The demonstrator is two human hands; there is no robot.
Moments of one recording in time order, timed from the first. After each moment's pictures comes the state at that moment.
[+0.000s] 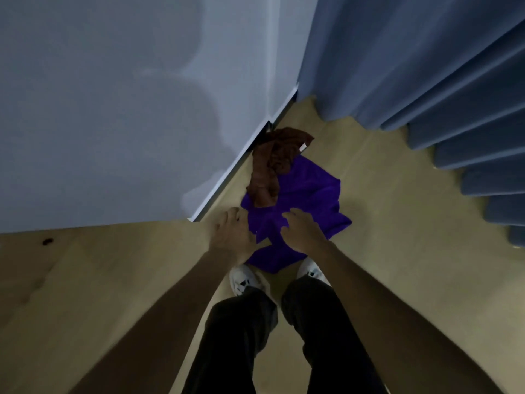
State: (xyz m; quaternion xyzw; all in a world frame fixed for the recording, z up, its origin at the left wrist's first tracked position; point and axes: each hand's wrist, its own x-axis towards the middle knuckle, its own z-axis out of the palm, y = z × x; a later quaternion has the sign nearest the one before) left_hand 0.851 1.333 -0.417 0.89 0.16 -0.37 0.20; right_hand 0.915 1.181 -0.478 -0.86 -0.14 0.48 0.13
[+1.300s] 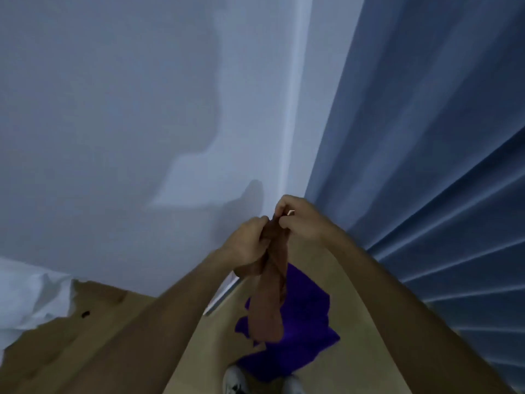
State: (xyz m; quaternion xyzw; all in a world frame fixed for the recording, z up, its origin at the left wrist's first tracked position) left_hand 0.964 1.365 -0.105 0.93 0.12 -0.13 0.33; right_hand 1.057 1.230 -0.080 -0.80 -0.25 0.33 0.43
